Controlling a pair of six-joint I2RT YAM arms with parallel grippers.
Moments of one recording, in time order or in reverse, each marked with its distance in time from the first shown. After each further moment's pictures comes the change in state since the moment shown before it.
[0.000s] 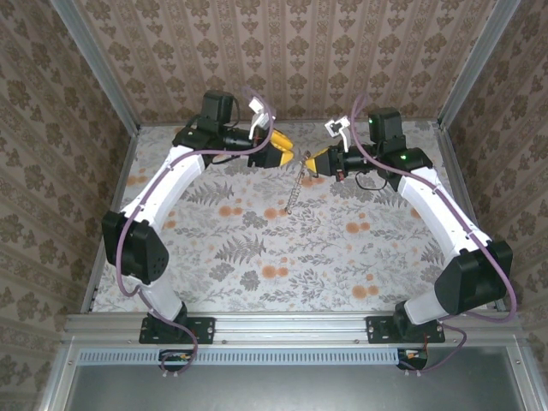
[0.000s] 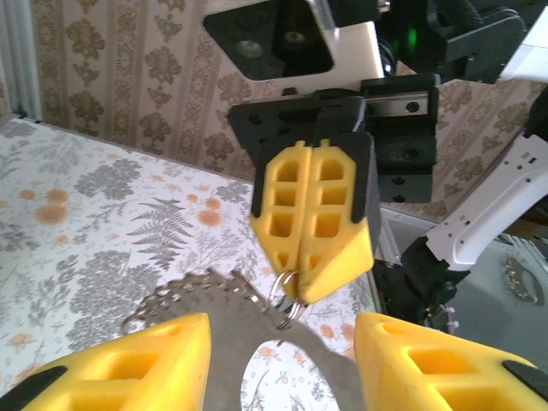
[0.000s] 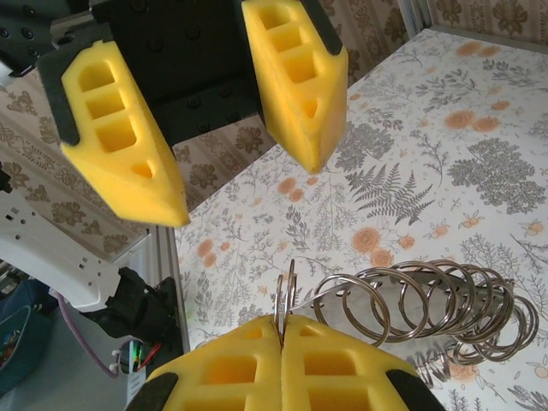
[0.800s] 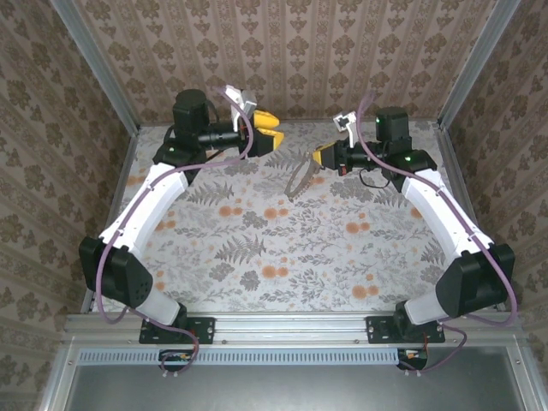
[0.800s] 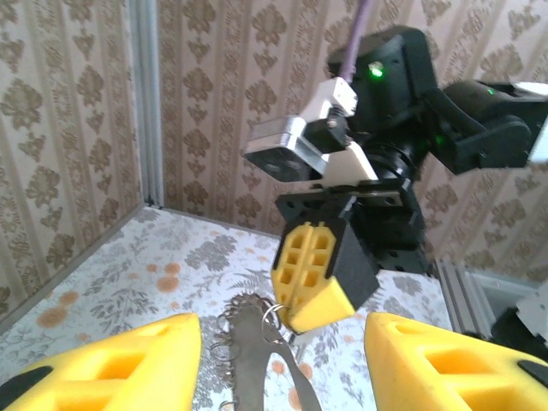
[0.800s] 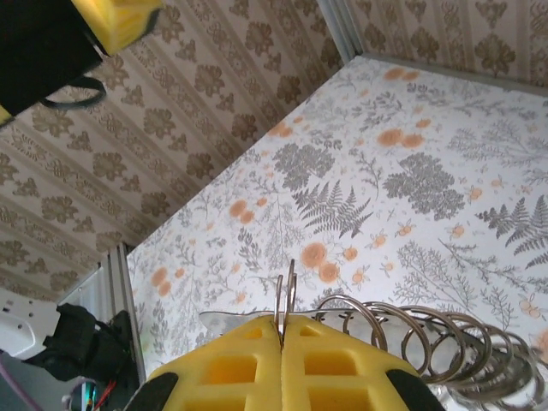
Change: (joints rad) left arm 0.040 -0.191 -0.158 0.375 -0.178 -0.199; right arm -0.040 -0.010 -0.015 0.052 0.103 0.034
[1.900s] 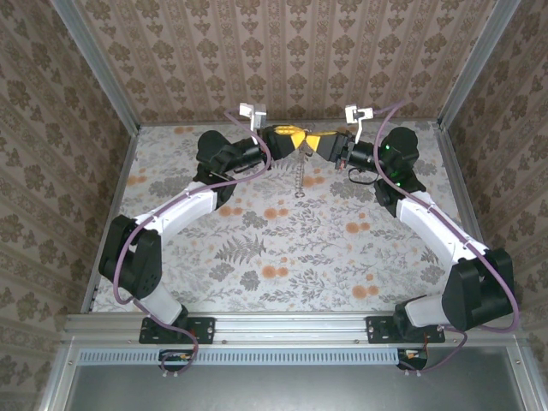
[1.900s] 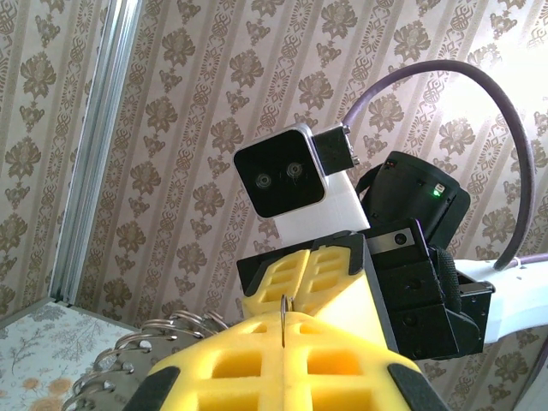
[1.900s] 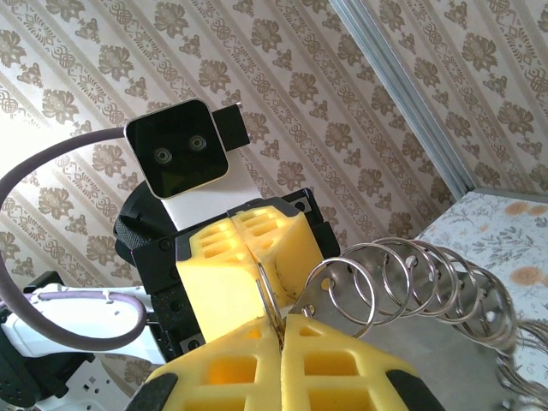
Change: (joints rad) left arm -0.151 0.080 -0.356 1.046 -0.170 -0.662; right arm 0.051 -0.089 -0.320 1.000 -0.017 0.740
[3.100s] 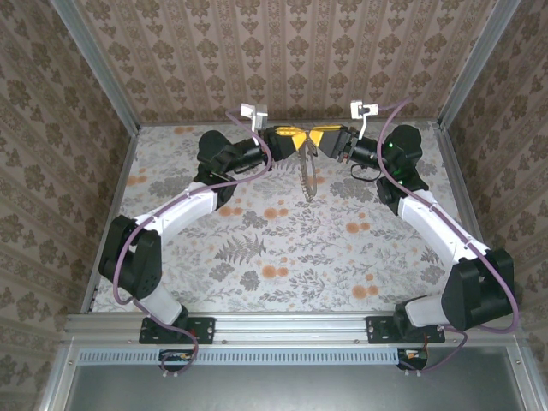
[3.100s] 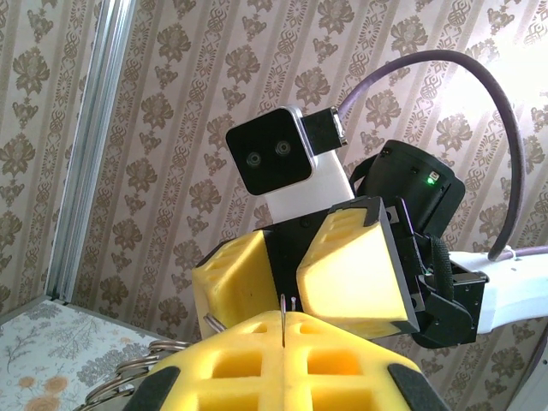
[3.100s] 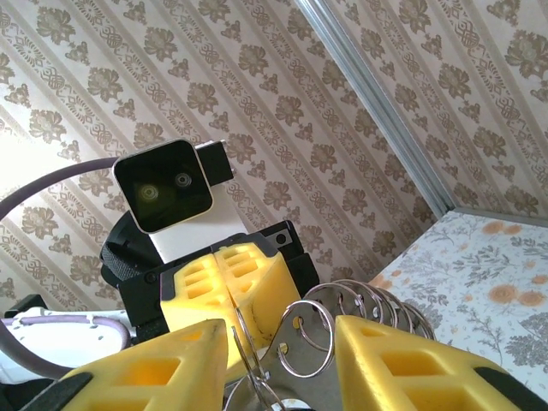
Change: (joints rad) left arm -0.005 -0.002 0.001 -0.007 0.006 0.006; right arm -0.017 0.002 0.017 0.004 0.030 0.005
